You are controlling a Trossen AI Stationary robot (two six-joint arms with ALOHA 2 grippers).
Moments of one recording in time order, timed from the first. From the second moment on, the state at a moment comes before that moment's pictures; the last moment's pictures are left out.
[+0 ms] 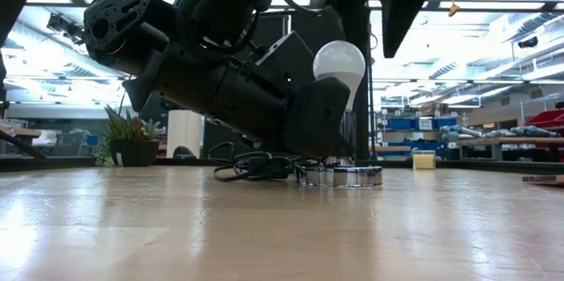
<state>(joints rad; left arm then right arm) -0.29 2.13 0.98 0.72 -0.74 -0.27 0.20 1.99 1.90 -1.53 0.26 -0.07</state>
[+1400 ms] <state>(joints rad) -0.29 2.13 0.97 0.76 -0.72 -0.10 0.13 1.87 1.57 -1.01 0.05 -0.65</state>
